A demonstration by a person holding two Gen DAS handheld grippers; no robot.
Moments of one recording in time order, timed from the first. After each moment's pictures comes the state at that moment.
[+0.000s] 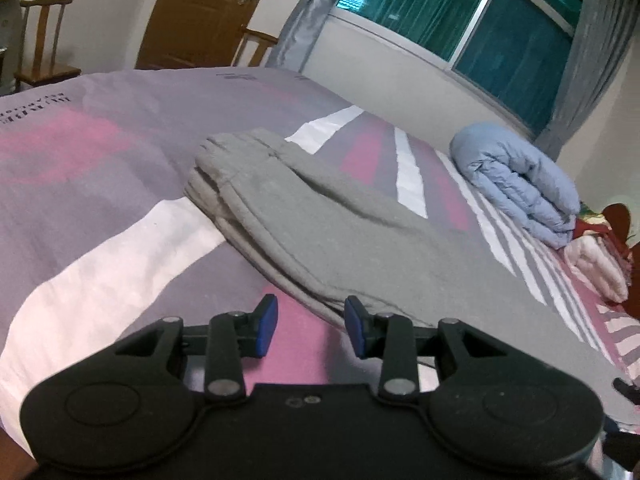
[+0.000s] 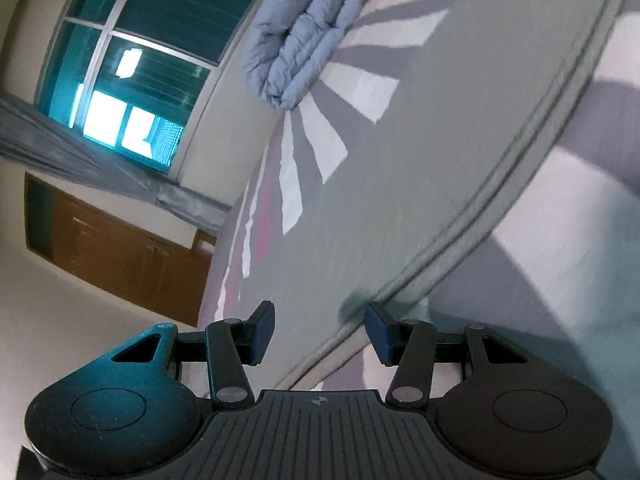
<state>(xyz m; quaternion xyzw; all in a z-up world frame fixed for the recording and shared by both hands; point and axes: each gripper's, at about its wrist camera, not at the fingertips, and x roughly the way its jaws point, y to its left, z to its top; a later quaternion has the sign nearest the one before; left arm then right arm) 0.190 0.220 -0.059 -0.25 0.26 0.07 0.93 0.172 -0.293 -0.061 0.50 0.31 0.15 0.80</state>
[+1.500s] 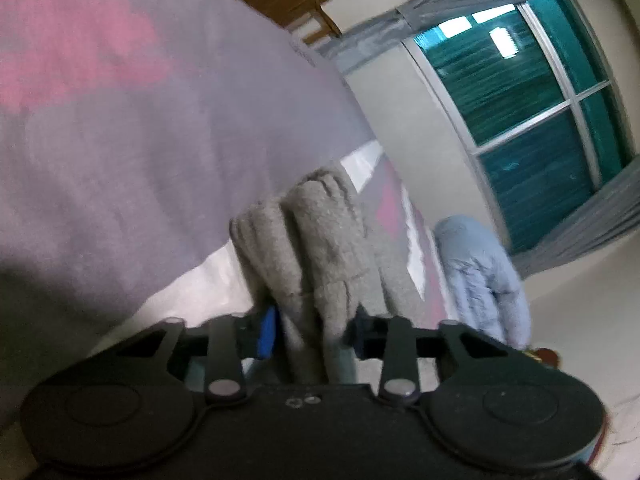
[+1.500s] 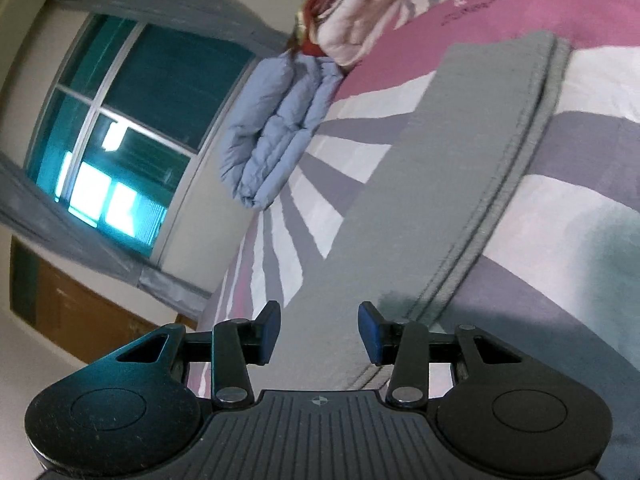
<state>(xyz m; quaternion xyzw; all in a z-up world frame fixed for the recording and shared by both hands) 0.258 0.331 -0.114 -0.48 0.21 0.05 0.85 0.136 -0.379 -0.047 0.52 0.21 0.05 0.83</state>
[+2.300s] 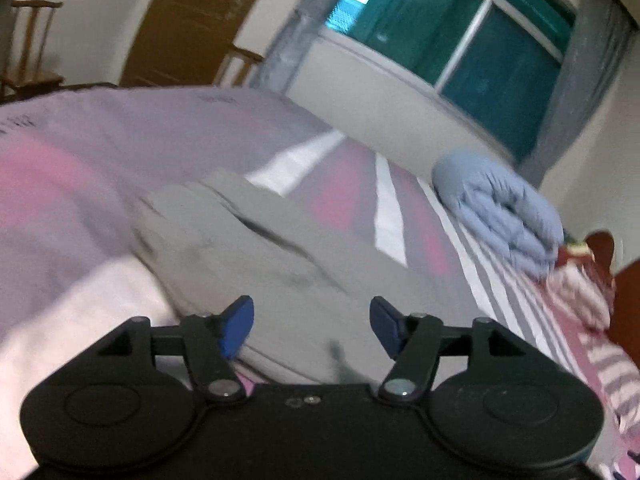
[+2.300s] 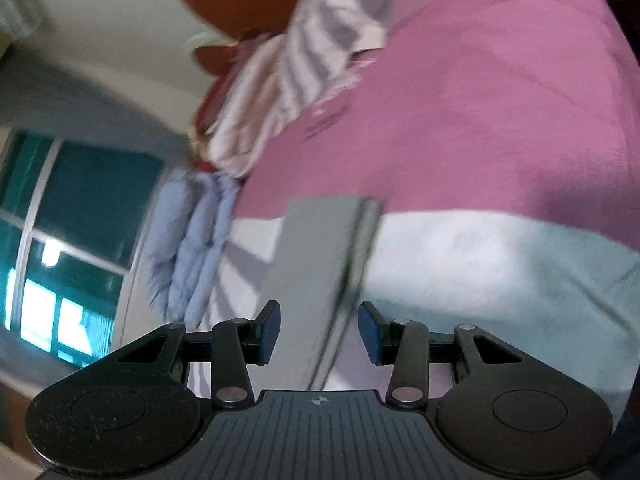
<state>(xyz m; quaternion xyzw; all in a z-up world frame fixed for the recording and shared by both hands) 0.229 0.215 -0.051 -0.27 0.23 0.05 0.93 0.101 -0.521 -0.074 0.59 0.17 -0.11 0.78</state>
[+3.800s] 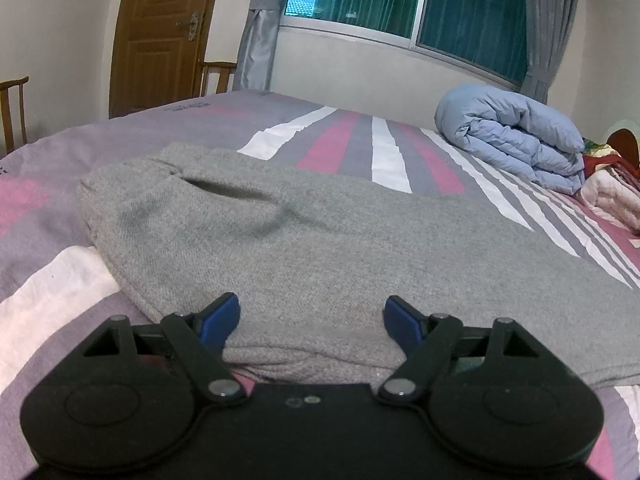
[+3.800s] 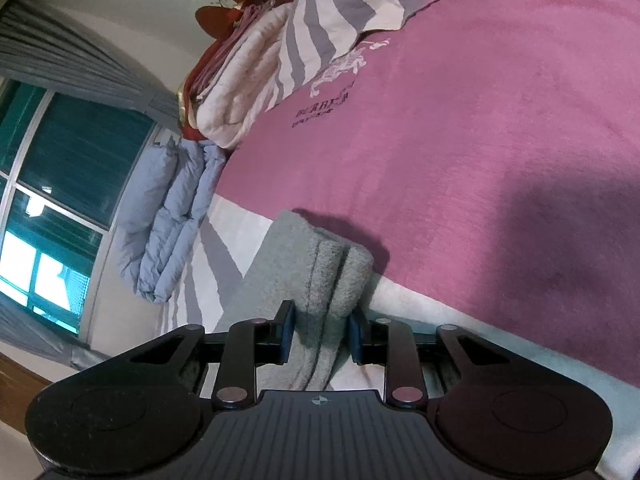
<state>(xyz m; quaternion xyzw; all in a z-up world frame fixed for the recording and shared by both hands) 0.246 0.156 -0.079 -0.12 0.25 0.08 0.96 0.137 -0.554 -0.079 0.53 0.22 -0.10 0.81</state>
